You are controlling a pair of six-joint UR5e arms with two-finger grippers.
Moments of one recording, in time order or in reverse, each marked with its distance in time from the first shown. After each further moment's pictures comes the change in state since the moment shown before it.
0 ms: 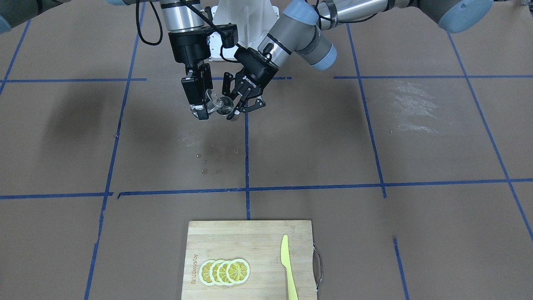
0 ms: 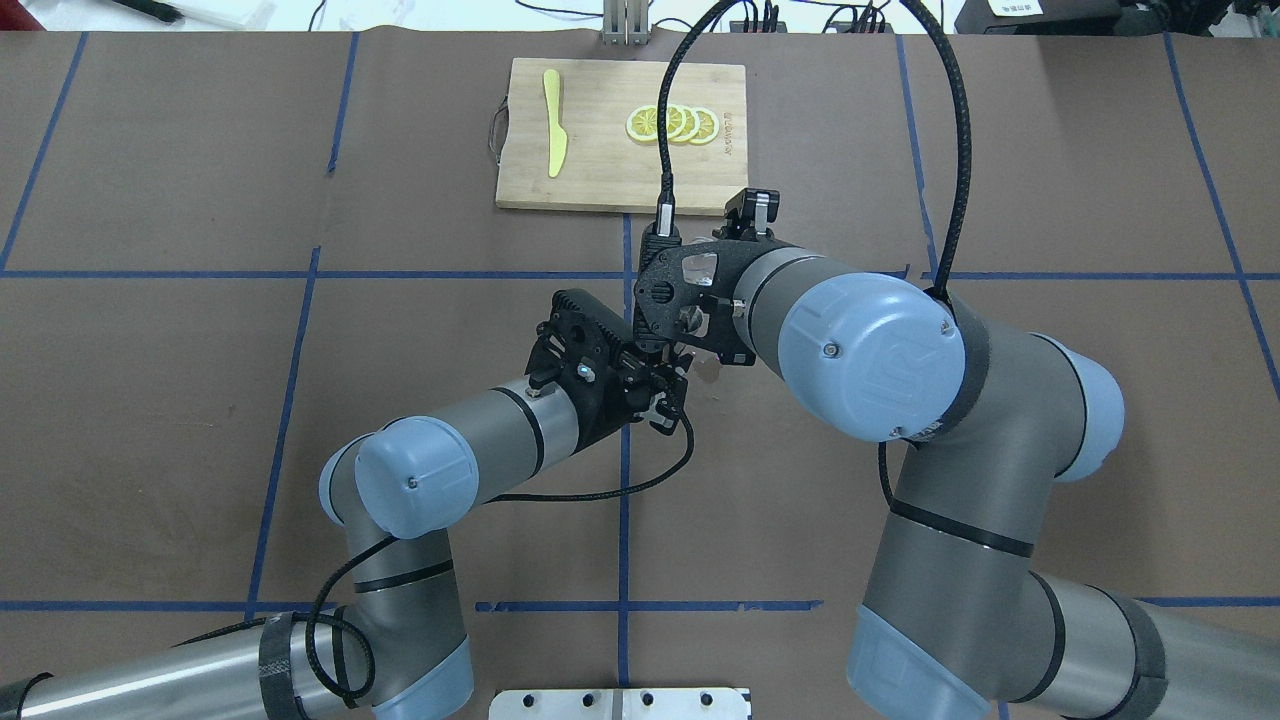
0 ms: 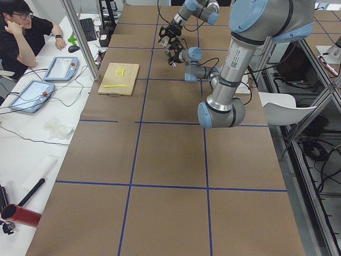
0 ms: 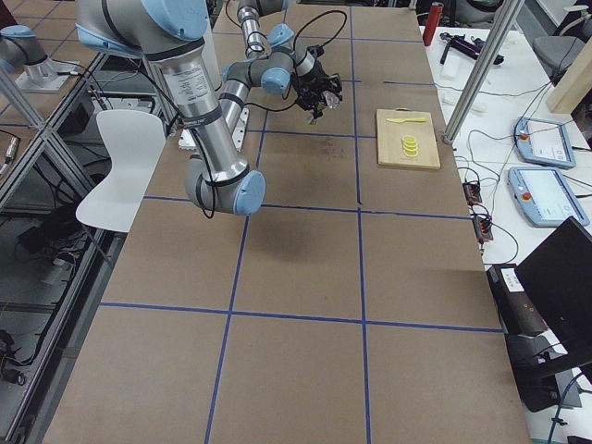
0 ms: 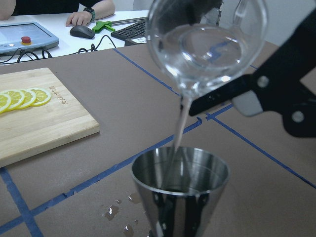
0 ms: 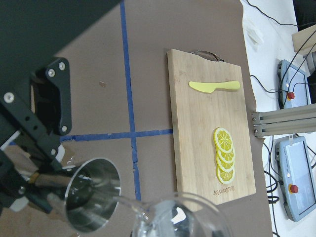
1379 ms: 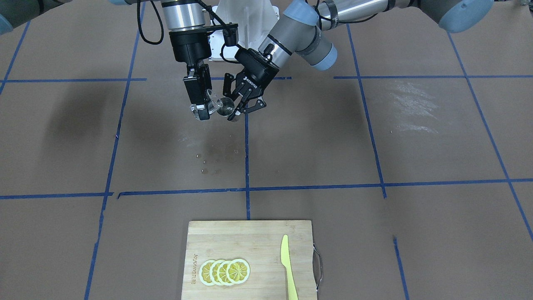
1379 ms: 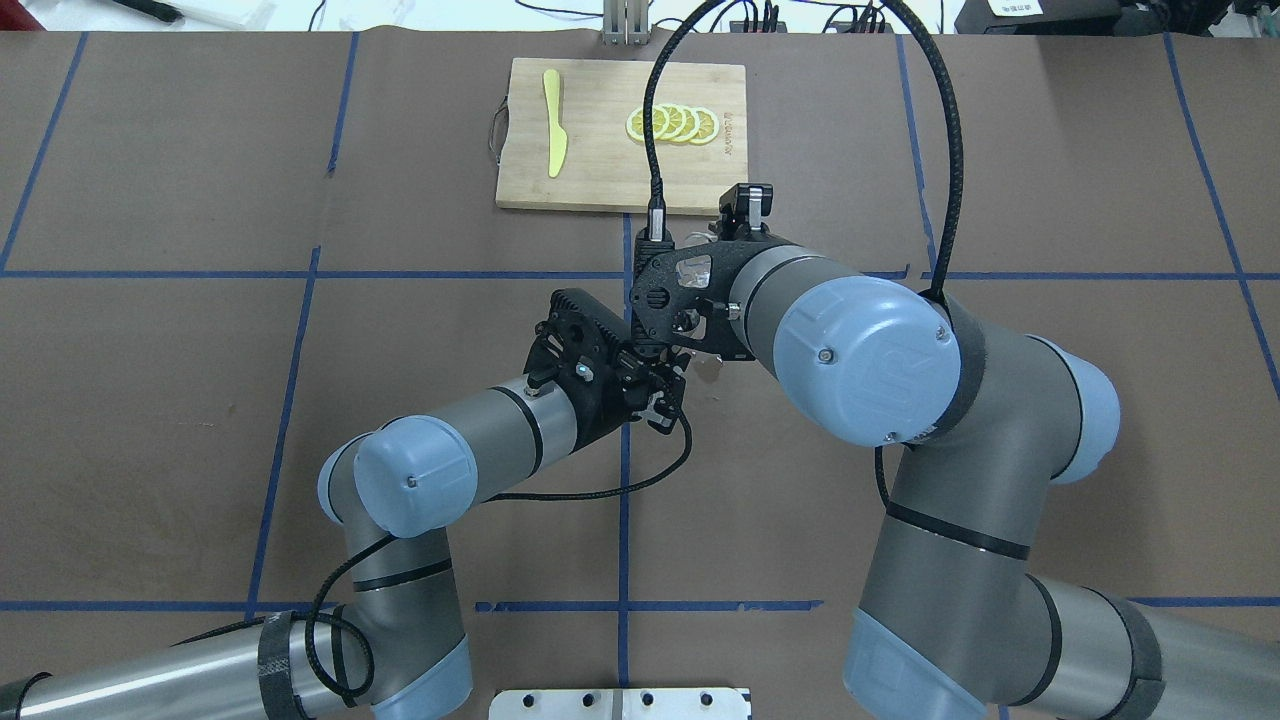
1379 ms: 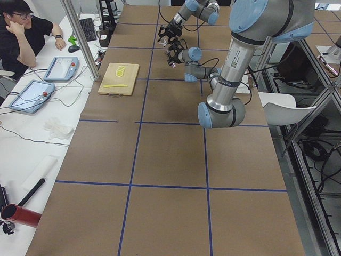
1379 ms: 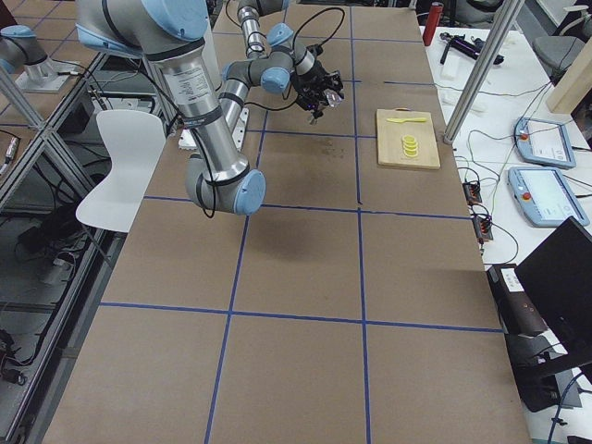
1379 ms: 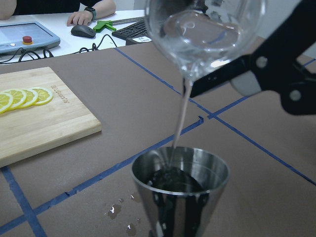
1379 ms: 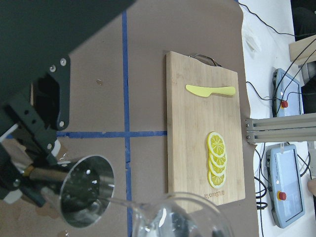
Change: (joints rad) left arm -0.002 0.002 0.002 0.000 0.001 0.000; right arm -0.006 0.005 0.000 0.006 -0.025 -0.044
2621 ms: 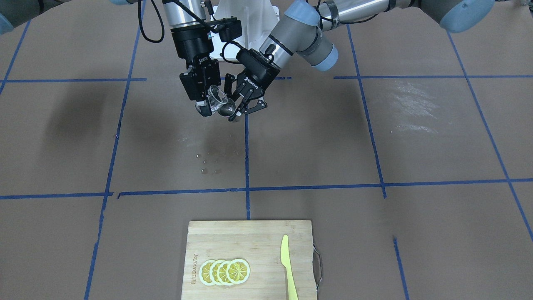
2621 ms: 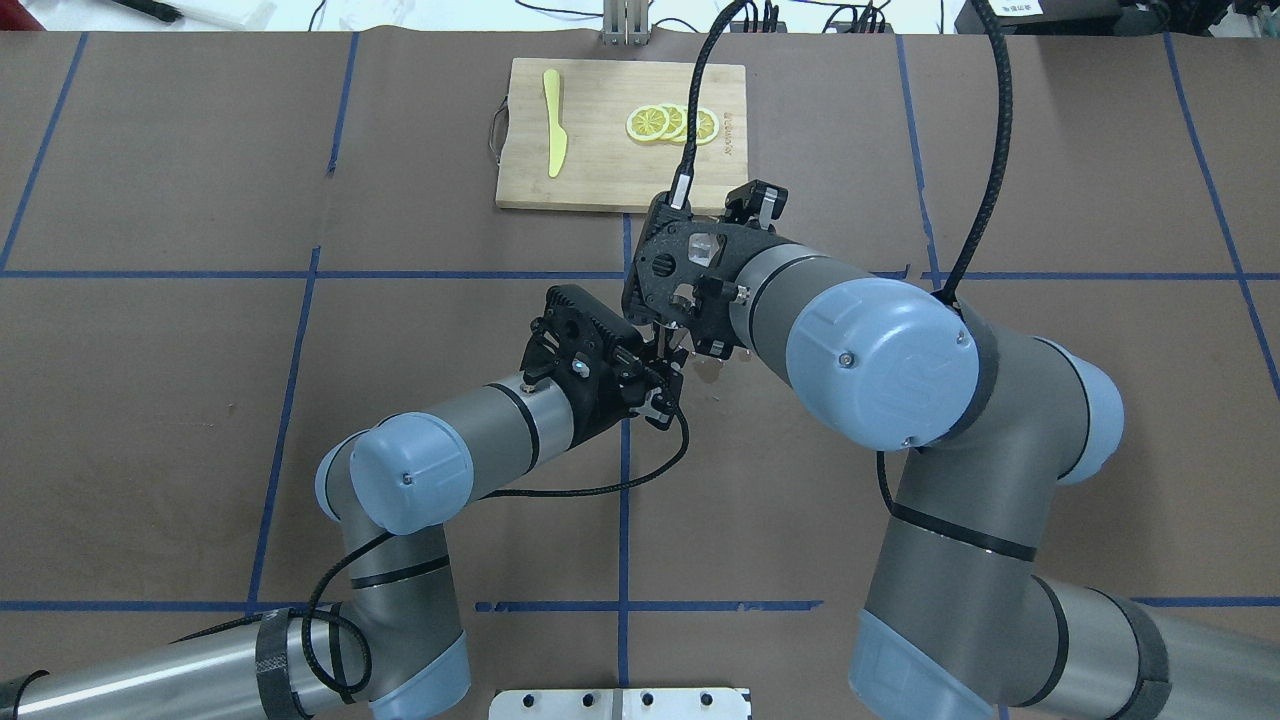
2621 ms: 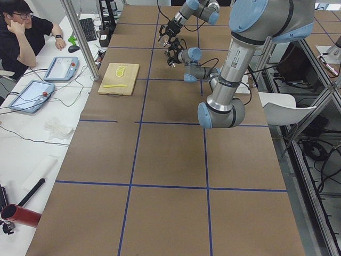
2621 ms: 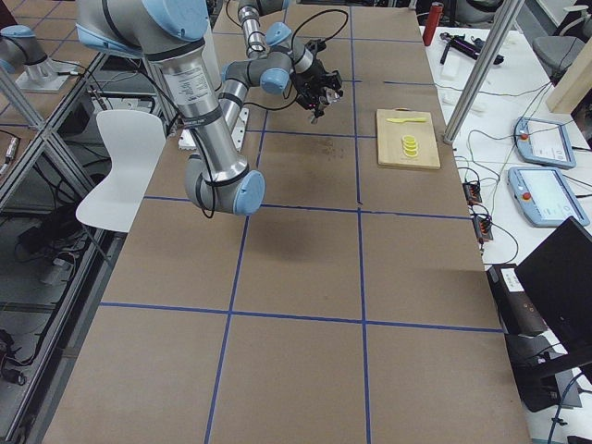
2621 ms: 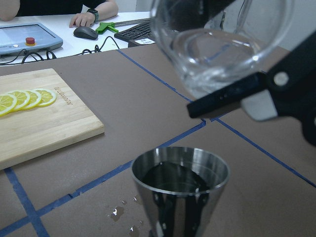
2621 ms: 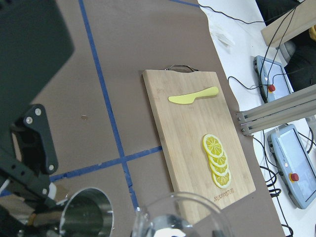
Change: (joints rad) left arm -0.006 0.003 -0.002 -0.006 0.000 -0.006; right arm 0.011 -0.005 0.010 0.055 0.005 0.257
